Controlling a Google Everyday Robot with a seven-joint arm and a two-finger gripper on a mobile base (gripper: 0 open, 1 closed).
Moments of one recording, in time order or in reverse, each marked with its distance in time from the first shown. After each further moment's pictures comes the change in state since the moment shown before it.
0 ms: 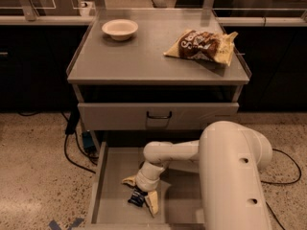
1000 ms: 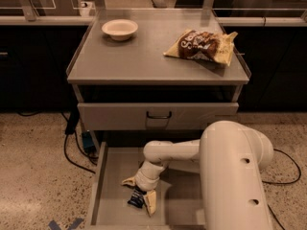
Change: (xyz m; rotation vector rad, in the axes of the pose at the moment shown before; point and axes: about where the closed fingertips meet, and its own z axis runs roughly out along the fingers) arm -0.002 0.000 -0.002 -0.003 -0.002 0.001
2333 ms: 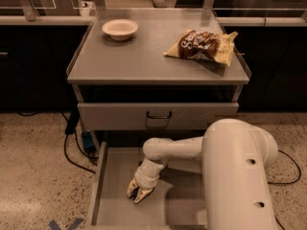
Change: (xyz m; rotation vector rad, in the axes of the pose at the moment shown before) arm -0.012 -0.001 -0.019 0.000 0.000 0.000
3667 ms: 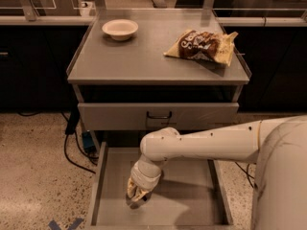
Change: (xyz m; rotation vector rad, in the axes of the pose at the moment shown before) arm -0.099 0.025 -0.105 0.098 0.157 -0.092
